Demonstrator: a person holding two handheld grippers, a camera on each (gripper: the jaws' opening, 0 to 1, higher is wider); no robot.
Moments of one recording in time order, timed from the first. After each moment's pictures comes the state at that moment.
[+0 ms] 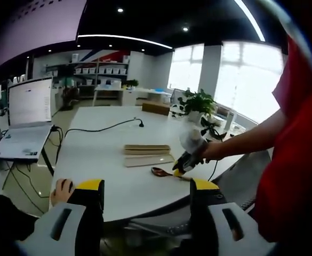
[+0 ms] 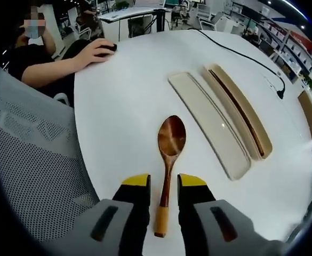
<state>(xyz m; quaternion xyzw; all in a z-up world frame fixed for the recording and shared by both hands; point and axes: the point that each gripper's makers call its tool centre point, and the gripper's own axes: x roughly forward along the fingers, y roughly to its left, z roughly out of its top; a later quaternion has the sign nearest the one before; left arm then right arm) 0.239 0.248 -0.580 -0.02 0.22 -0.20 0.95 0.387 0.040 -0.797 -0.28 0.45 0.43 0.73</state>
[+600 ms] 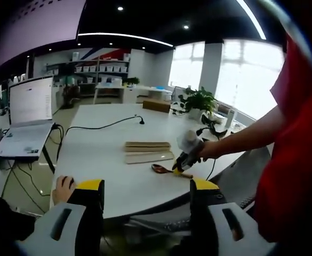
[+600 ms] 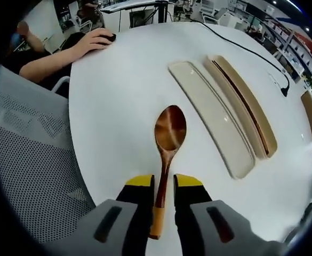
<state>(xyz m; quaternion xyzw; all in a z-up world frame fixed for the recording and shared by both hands) 0.233 0.246 -0.581 -0.02 0.23 -0.19 0.95 0.393 0.028 -0.818 -0.33 0.47 0.42 0.70</state>
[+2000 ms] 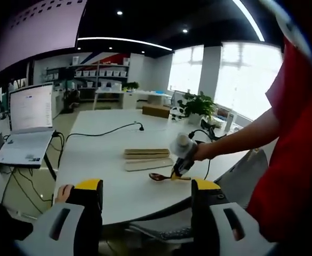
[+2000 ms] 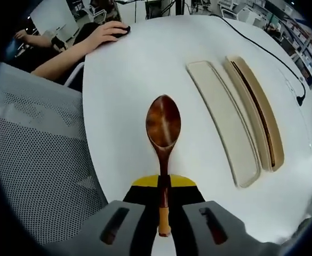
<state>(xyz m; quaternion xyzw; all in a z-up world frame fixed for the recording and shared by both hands) 0.241 0.240 -0.557 -0.01 0.21 -0.21 0.96 0.386 0.049 -0.799 -0.31 0.49 0.47 0.66</state>
